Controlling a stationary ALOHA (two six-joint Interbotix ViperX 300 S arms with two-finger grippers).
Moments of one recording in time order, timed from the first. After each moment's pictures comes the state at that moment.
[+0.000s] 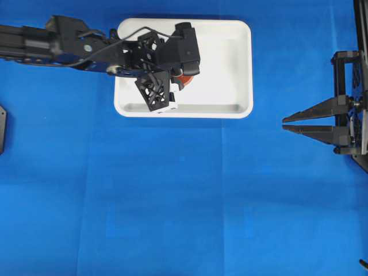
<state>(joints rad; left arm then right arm) 0.25 0.26 0.40 0.05 0.27 0.04 -0.01 -0.88 1.16 0.00 -0.14 0.00</state>
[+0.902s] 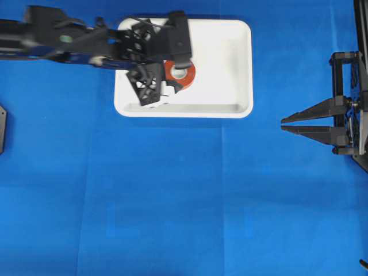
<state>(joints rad) 0.22 0.03 0.43 0.05 0.36 0.08 -0.01 -0.87 1.16 0.00 -0.14 0.00</state>
